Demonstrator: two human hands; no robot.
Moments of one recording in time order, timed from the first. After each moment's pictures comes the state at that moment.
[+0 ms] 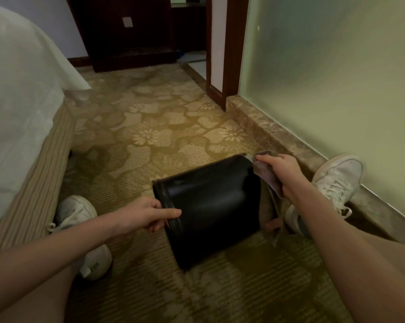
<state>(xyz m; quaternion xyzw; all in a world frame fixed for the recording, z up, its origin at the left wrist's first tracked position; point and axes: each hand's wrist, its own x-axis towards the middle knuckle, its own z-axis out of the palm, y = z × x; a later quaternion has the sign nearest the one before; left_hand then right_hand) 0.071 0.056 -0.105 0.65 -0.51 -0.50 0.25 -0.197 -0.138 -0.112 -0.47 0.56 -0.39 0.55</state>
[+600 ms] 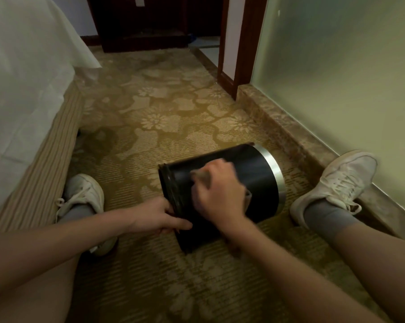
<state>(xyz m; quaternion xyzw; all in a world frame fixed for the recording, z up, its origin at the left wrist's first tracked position) 0.064 0.067 -0.136 0.65 -0.55 -0.49 0.17 -0.096 -0.015 -0.147 -0.82 0.42 -0.37 0.15</state>
